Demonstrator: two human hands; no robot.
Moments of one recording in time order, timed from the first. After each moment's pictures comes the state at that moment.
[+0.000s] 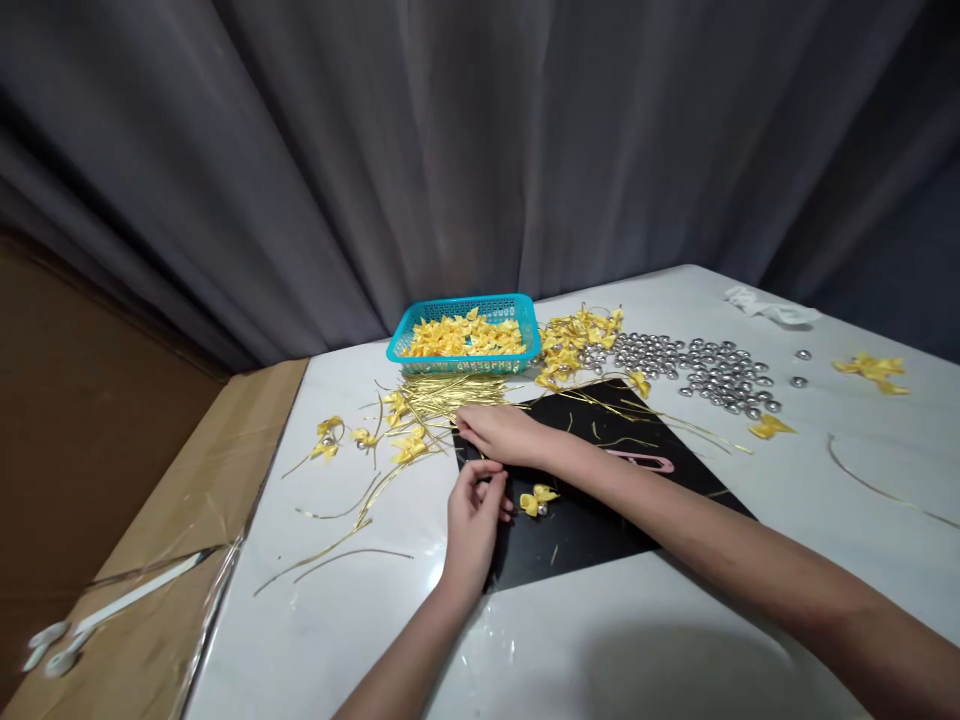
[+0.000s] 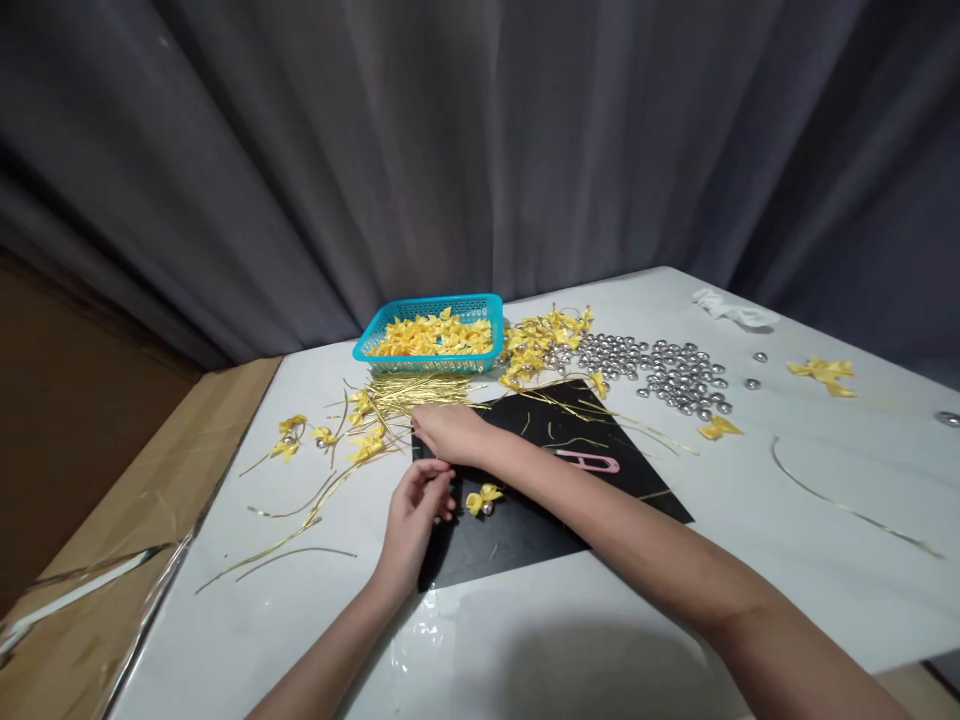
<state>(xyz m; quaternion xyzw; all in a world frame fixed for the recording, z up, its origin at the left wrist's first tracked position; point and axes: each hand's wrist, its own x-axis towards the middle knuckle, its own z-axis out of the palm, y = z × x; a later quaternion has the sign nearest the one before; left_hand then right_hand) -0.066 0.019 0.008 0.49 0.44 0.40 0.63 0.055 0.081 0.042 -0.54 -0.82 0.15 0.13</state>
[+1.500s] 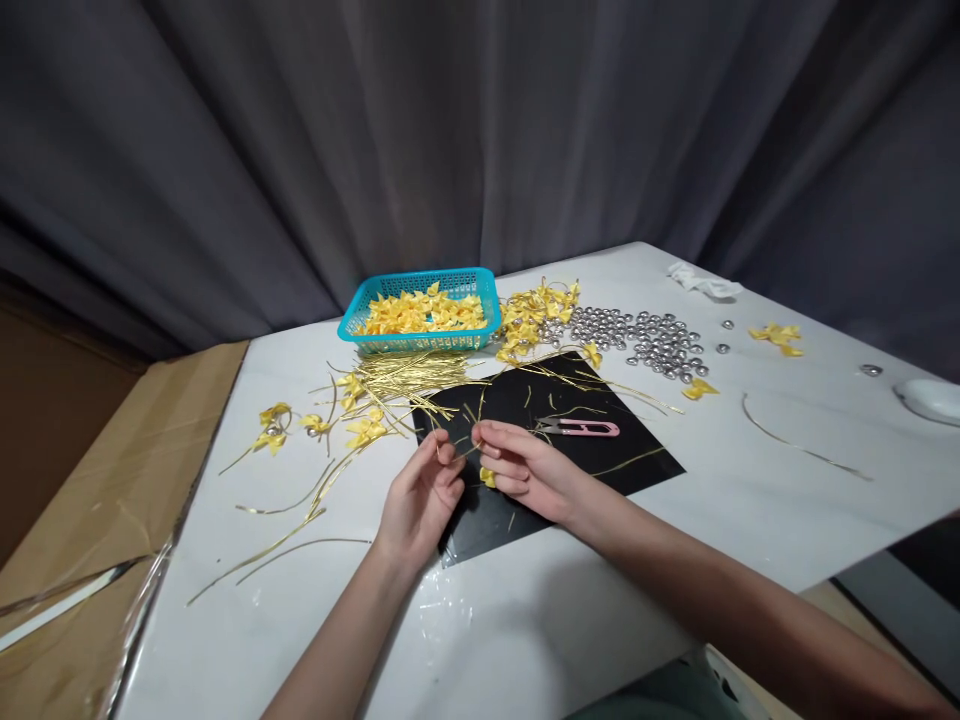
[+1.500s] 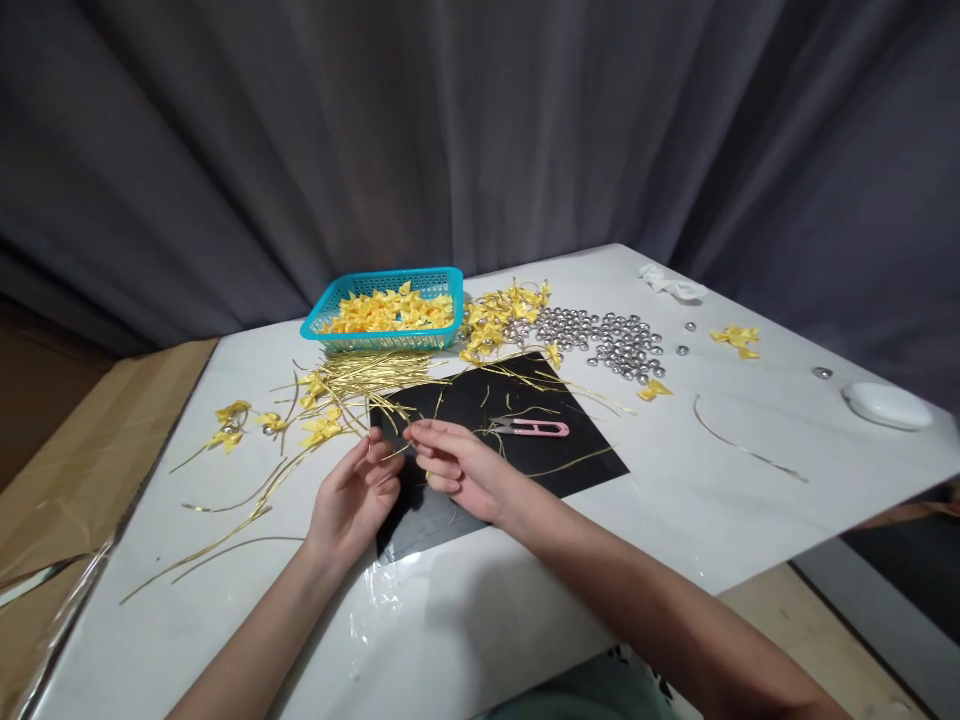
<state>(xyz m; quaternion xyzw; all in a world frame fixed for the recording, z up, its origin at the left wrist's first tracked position) -0.078 0.026 0.030 0.15 0.25 0.38 0.88 0.063 -0.011 0.030 -0.29 -0.19 0.75 0.56</state>
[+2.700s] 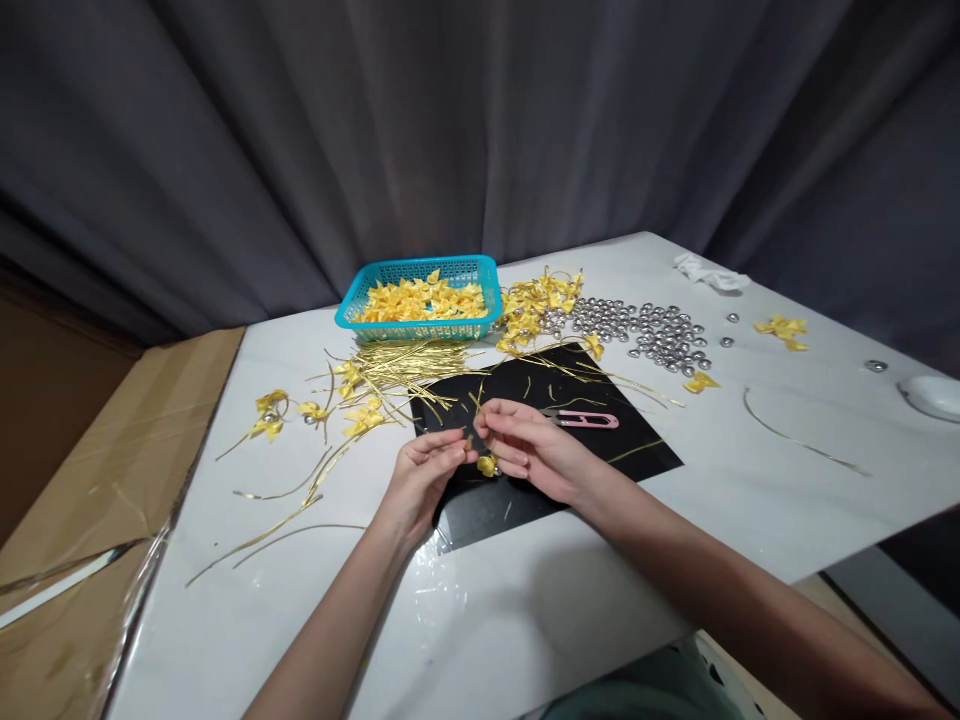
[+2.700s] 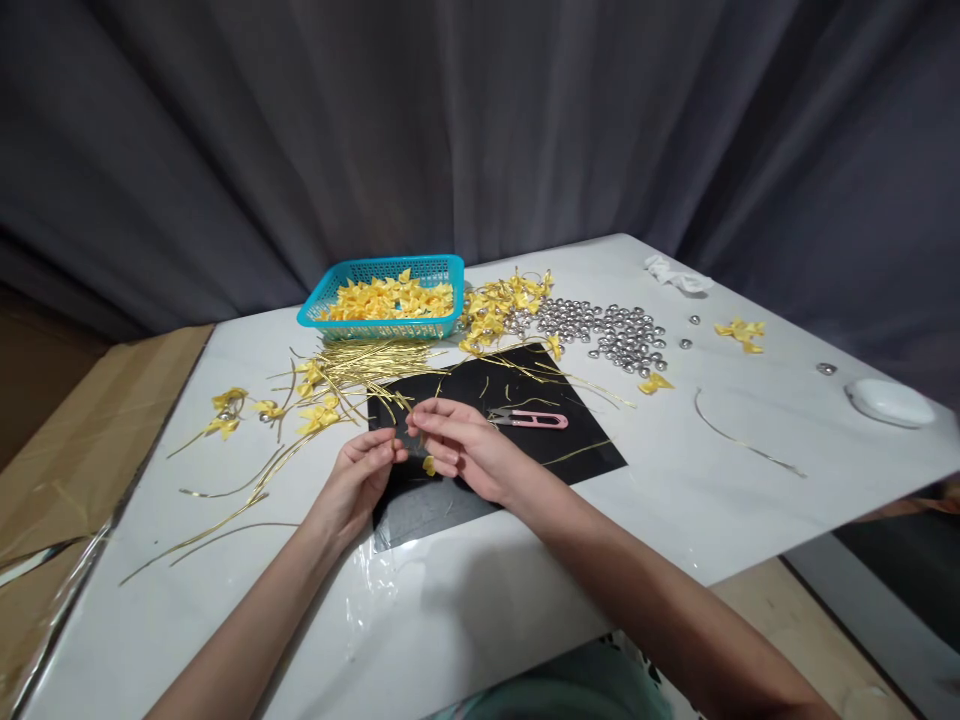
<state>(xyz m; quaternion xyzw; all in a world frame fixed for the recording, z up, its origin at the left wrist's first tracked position) -0.077 0.032 0.014 0.30 0.33 0.38 0.81 0.071 -0.010 0.035 -0.31 -0.25 0.72 0.57</state>
